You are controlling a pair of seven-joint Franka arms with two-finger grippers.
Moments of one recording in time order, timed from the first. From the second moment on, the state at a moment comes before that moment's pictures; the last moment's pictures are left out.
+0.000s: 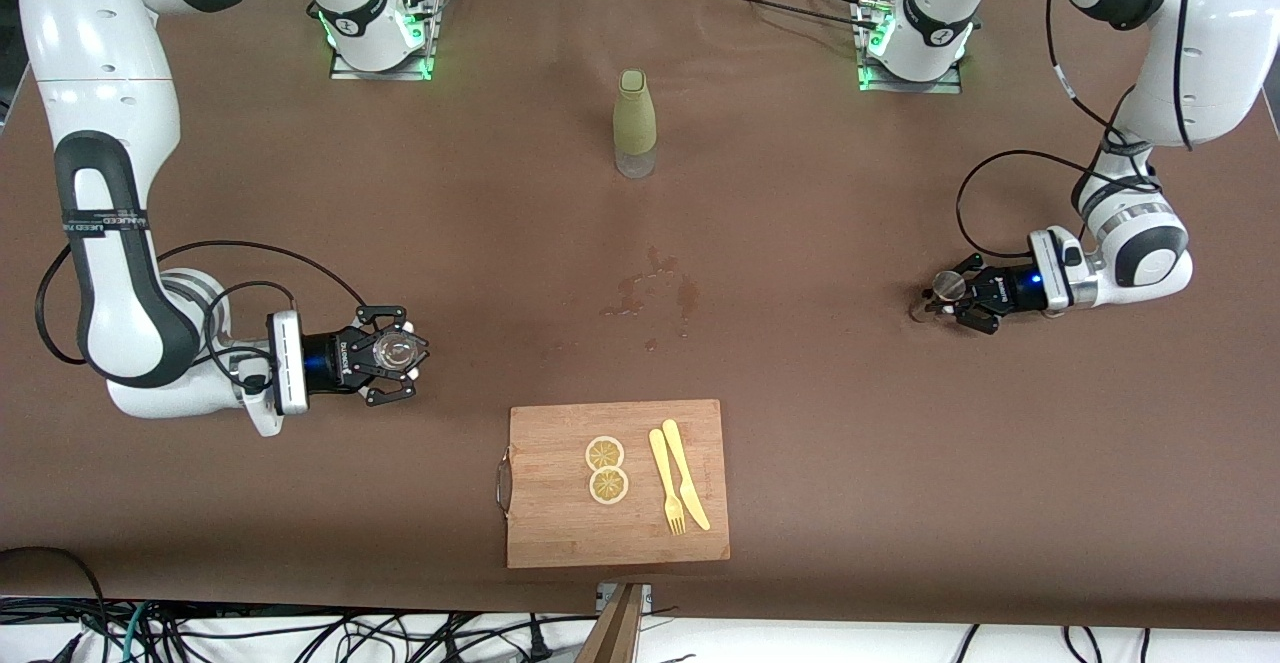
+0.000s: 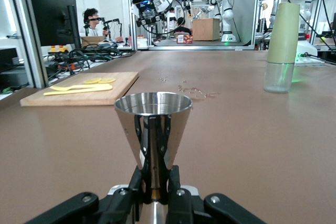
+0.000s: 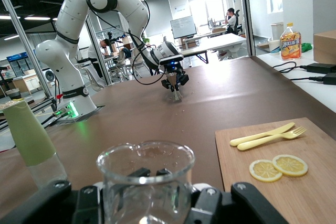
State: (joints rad) left arm 0.11 0.78 0.27 -1.93 -1.36 1.51 2.77; right arm -0.12 0.87 0.14 -1.34 1.17 1.57 -1.97
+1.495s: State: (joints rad) left arm -0.56 0.78 0.10 -1.85 -2.17 1.98 2.57; right arm 0.23 0.77 0.16 -1.34 1.17 2.05 -1.88
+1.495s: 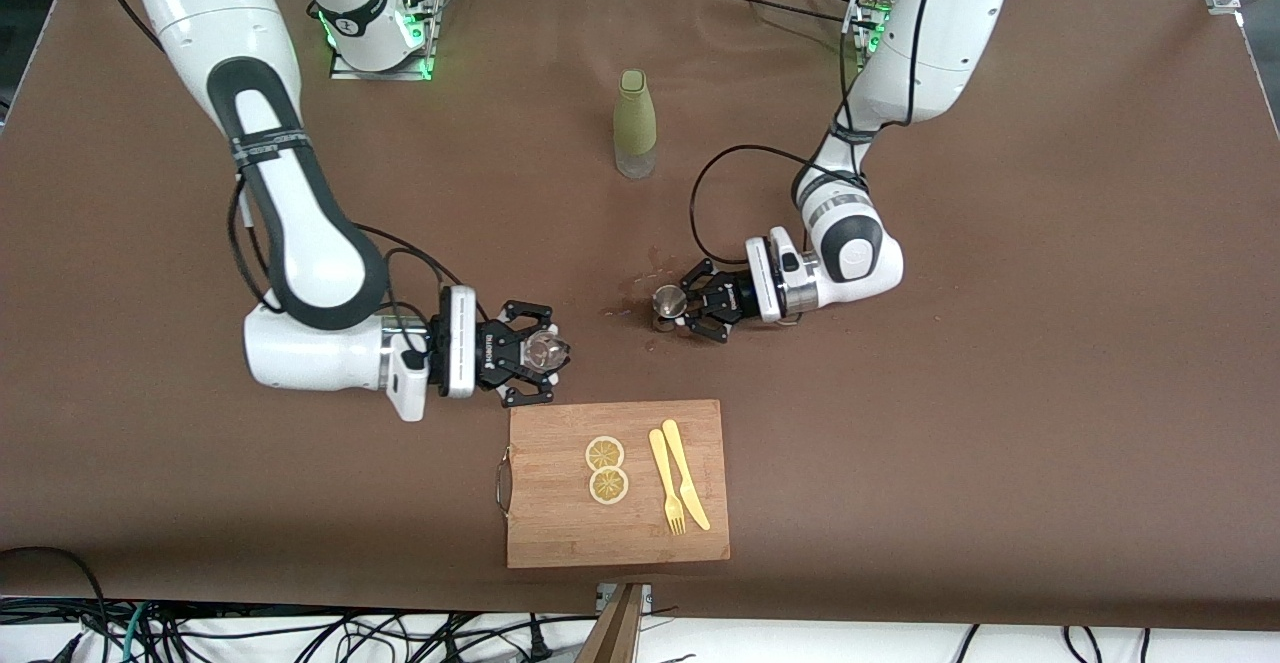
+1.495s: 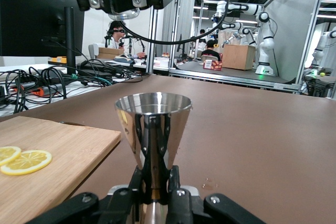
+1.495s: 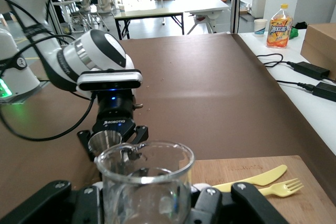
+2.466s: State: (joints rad) left arm -0.68 0.80 0.11 -1.78 -2.36 2.19 2.64; right arm 0.34 0.55 0.16 -1.66 1.17 2.36 -1.91
